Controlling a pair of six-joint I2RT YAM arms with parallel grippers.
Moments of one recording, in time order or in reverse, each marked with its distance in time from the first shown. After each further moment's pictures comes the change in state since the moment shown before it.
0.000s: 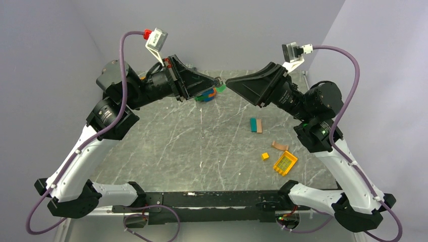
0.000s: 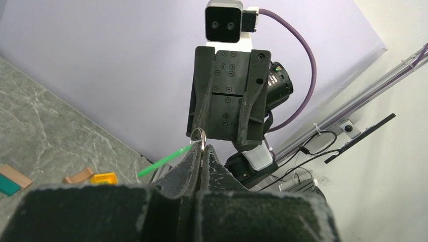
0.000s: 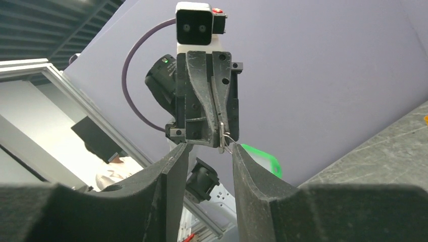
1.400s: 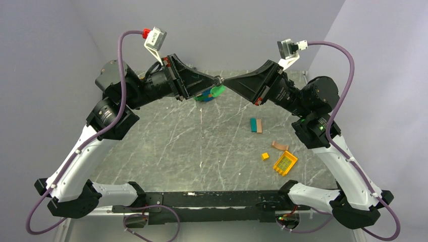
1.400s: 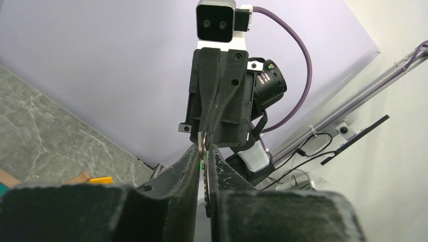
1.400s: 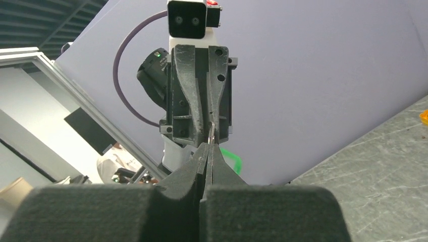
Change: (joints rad) left arm 0.000 -0.001 0.000 0.024 0.001 -0.010; right arm -0.010 0.046 0.042 -0.026 -0.040 -0.028
